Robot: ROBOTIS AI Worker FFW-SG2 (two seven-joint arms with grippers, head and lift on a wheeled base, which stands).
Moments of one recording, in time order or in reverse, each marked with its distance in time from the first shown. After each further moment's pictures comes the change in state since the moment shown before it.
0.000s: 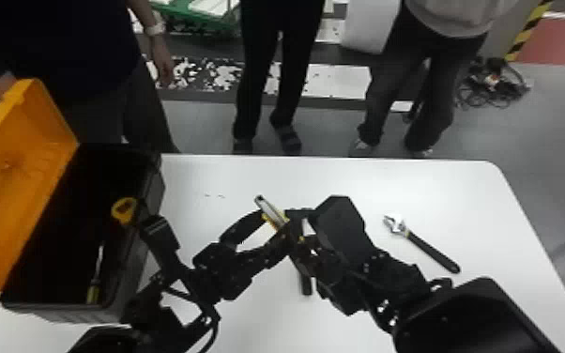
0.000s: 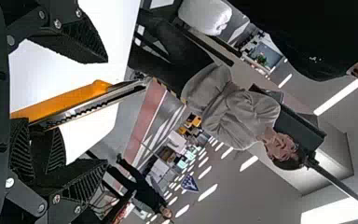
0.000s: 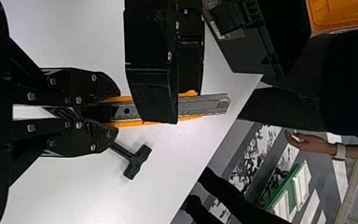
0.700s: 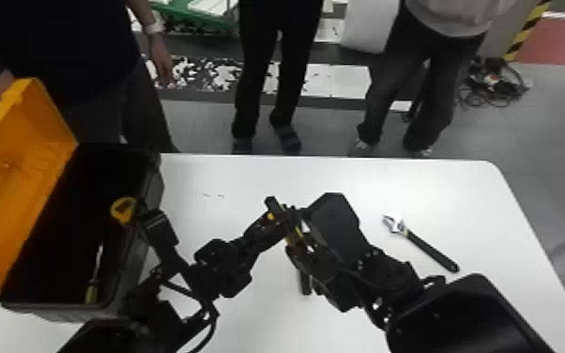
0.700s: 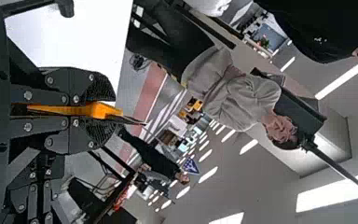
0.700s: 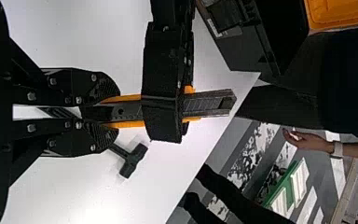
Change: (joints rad) left arm -0.017 0.000 0.001 0.000 0.004 0.038 -0.093; right arm -0.013 0.011 0.016 0.009 0.006 0.008 -0.021
